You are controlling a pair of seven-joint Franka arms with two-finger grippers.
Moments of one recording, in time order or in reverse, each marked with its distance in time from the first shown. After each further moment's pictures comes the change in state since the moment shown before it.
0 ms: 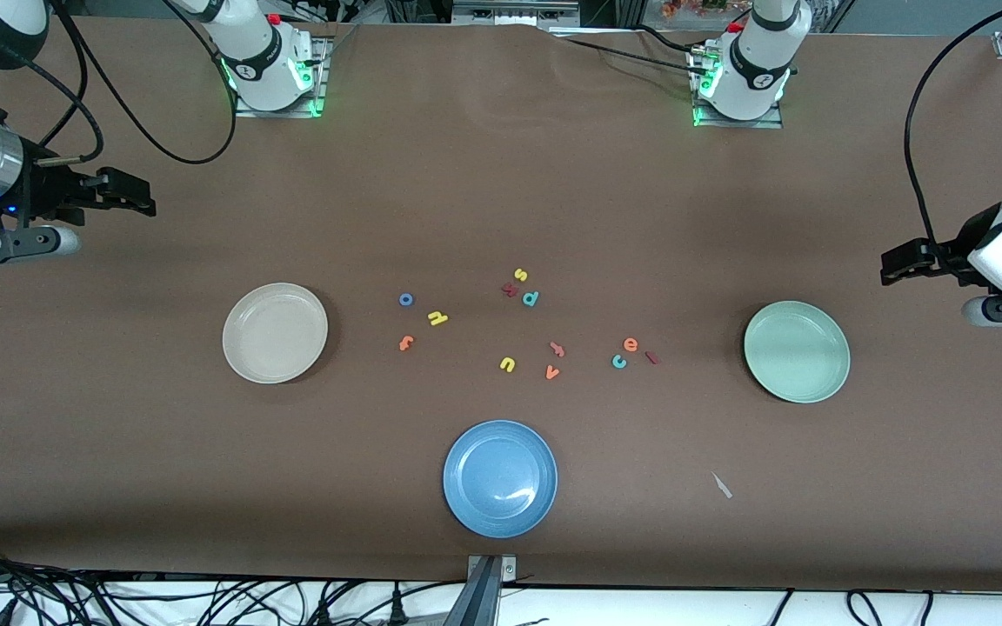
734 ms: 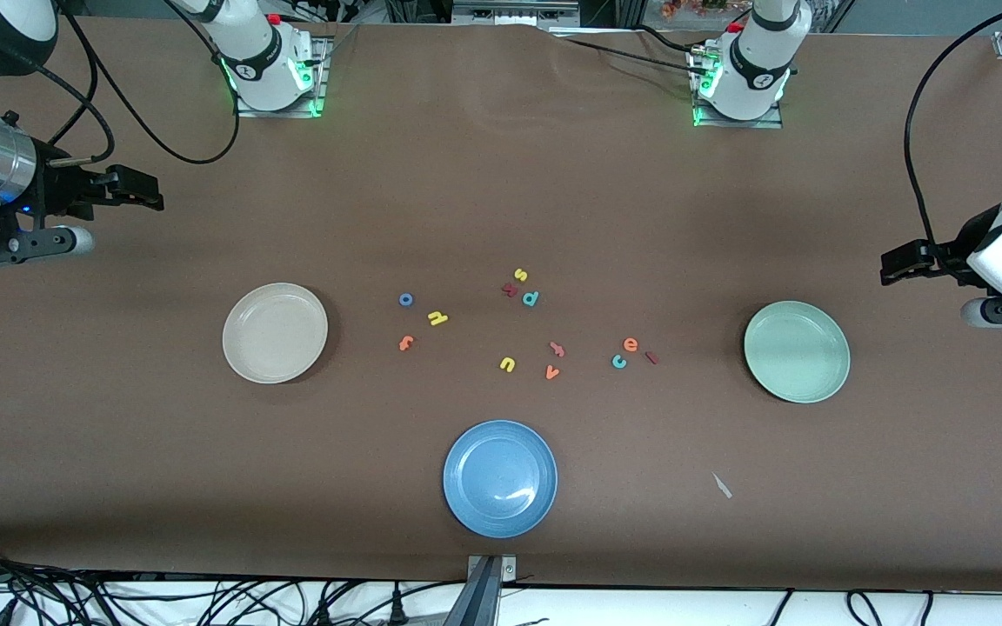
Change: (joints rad) left arm 0.005 0.001 0.000 -0.007 0.000 -0.001 0.000; right arm 0.001 0.005 0.003 -0.002 0.000 -0.046 0.000
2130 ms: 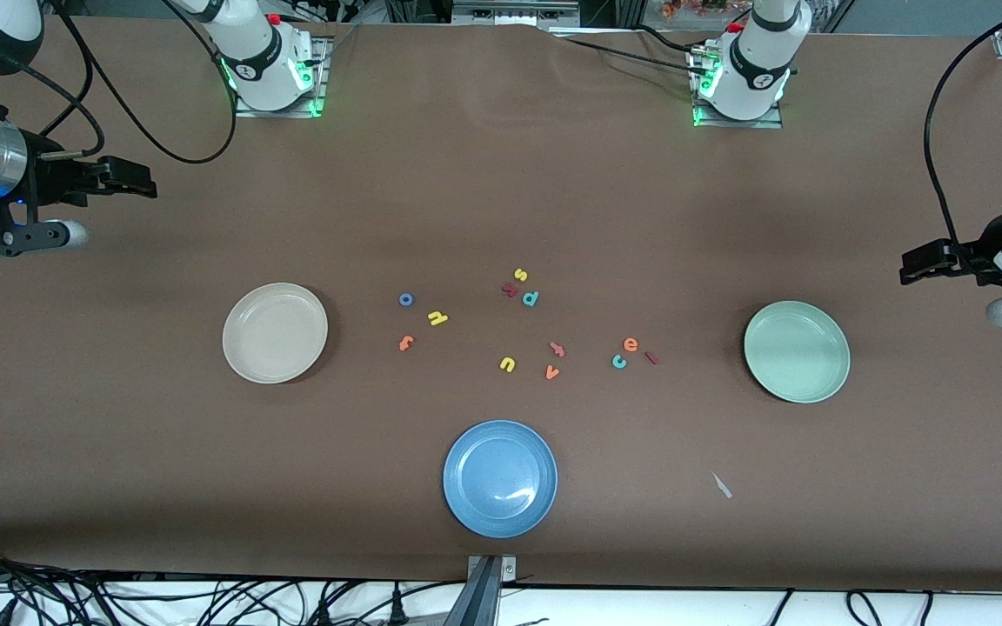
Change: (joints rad) left arm 0.041 0.001 0.001 0.000 0.000 0.000 0.051; right arm -0.009 -0.005 -0.012 0.002 0.000 -0.064 -0.001
